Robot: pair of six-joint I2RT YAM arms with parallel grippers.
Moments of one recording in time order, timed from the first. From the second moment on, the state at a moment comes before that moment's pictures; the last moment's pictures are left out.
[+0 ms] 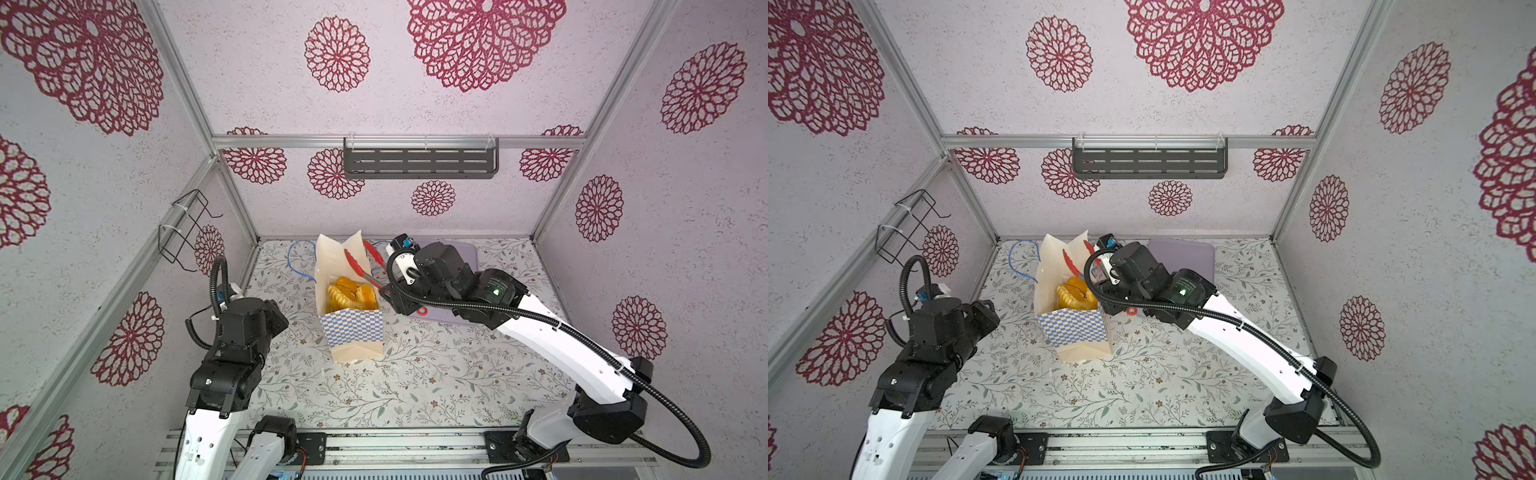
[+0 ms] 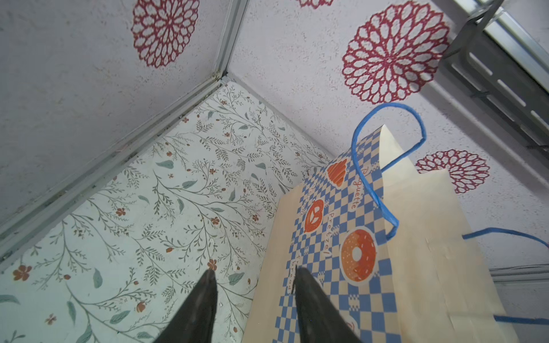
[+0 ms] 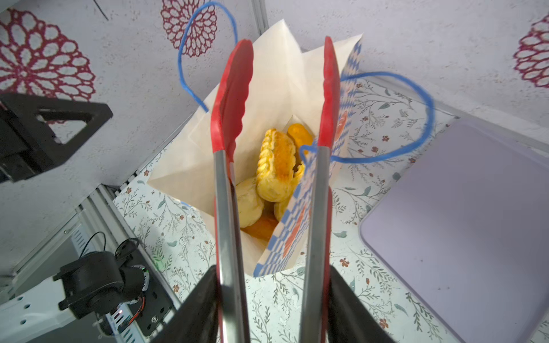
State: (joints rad) left arm -0.11 0.72 1.00 -0.85 -0.30 -0.69; right arm 0.97 1.50 1.79 -0.89 0.09 0.31
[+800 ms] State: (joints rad) left arm 0.15 0.85 0.79 -0.56 0.03 -0.75; right arm -0.05 1.29 0.82 -0.57 0.06 0.29
